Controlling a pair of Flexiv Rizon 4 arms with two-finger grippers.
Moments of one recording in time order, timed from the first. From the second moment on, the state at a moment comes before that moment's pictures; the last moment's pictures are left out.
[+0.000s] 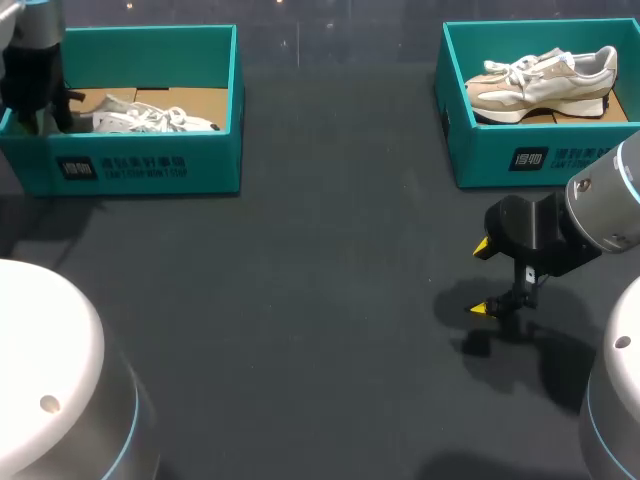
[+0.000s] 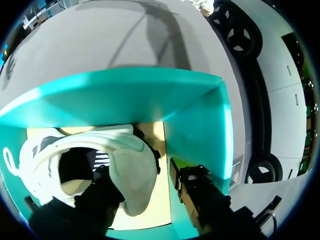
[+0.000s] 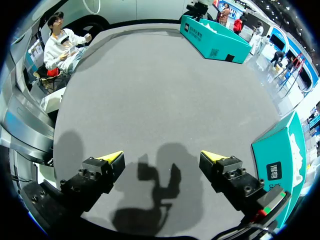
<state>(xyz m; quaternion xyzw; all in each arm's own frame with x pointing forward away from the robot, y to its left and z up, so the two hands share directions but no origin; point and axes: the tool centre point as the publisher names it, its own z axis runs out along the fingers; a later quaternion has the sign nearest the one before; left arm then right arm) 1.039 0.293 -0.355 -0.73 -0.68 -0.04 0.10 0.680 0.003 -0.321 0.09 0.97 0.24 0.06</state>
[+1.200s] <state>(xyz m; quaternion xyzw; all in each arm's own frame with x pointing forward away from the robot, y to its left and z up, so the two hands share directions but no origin) 1.050 0.261 -0.270 -0.72 -0.69 -0.05 0.03 0.680 0.003 -0.321 0.09 0.97 0.24 0.06</state>
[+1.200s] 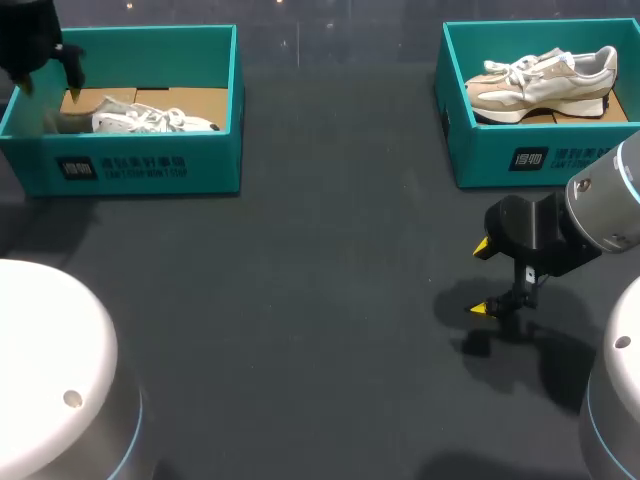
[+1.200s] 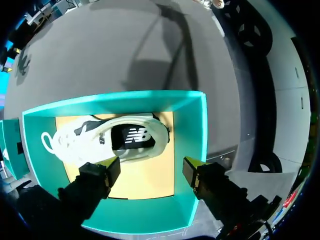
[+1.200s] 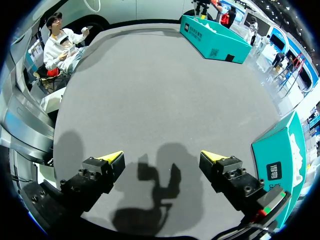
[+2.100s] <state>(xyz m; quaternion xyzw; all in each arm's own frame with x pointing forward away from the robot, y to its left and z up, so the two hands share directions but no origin) 0.989 0.279 -0.176 -0.70 -0.72 -0.02 0.01 0.680 0.003 -0.321 0.09 0.97 0.24 0.06</state>
